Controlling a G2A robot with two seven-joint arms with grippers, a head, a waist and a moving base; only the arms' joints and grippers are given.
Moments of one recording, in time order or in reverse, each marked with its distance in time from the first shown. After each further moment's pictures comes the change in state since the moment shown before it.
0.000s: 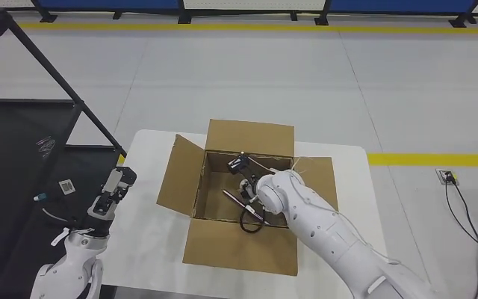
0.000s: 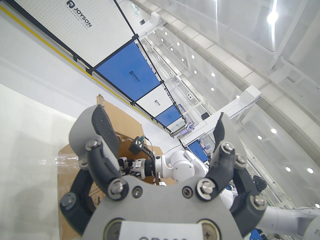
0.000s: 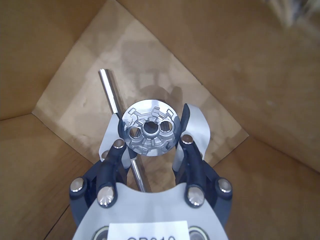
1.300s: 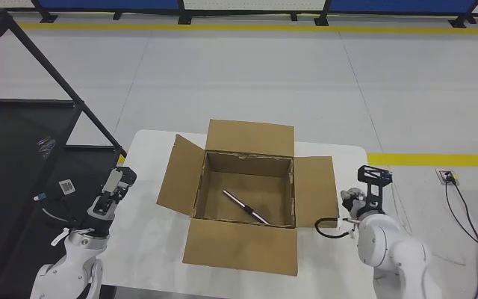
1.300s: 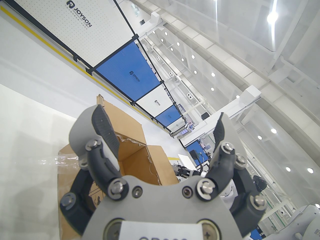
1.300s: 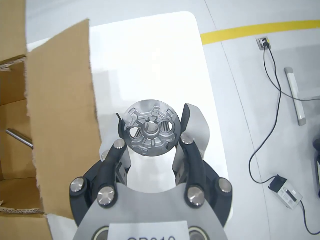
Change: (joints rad) left arm 0.000 0.000 0.000 0.000 0.000 0.000 0.000; right arm -0.783 0.198 0.856 -0.990 -0.448 0.470 0.245
